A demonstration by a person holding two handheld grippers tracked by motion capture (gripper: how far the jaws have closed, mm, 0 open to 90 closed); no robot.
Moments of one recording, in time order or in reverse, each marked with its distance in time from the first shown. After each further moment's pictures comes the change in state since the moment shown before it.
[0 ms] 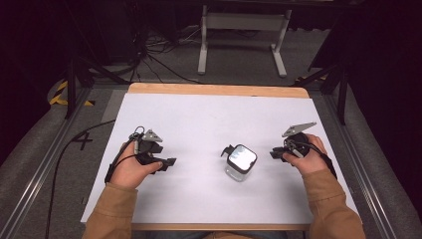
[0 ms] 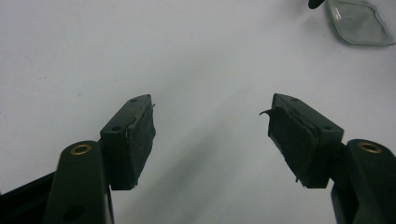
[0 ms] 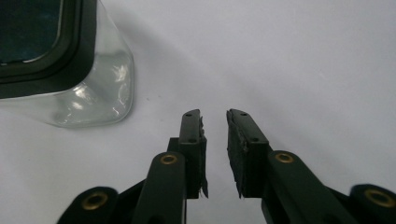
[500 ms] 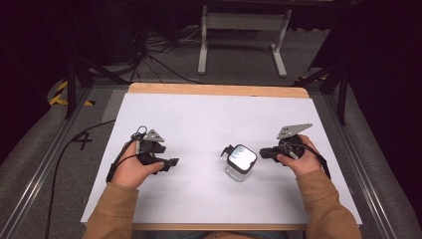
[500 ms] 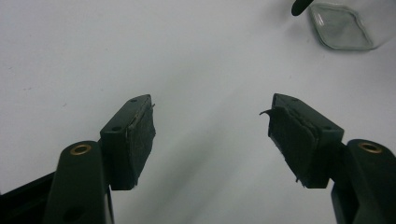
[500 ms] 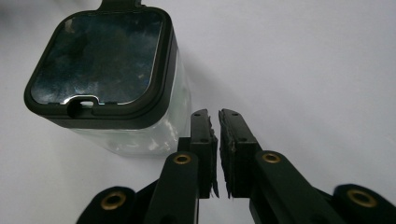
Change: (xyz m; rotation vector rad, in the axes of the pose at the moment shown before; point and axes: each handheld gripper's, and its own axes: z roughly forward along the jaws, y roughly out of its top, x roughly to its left) left arm -0.005 0.003 0.000 -0.013 -0.025 0.016; right arm 0.012 0.007 0.012 -0.131 0.164 -0.094
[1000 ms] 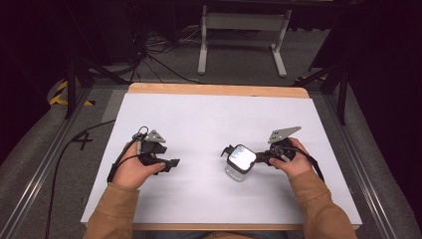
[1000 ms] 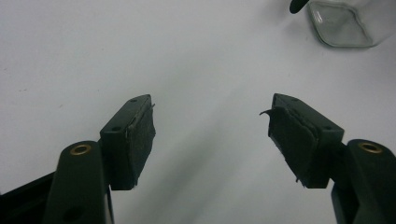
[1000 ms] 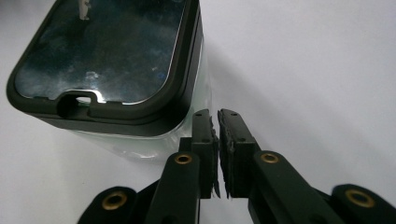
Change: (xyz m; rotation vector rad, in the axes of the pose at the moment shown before) left arm -0.002 0.001 0.001 0.010 -0.002 0.009; right arm 0.003 -0.003 0.025 0.028 0.060 -0.033
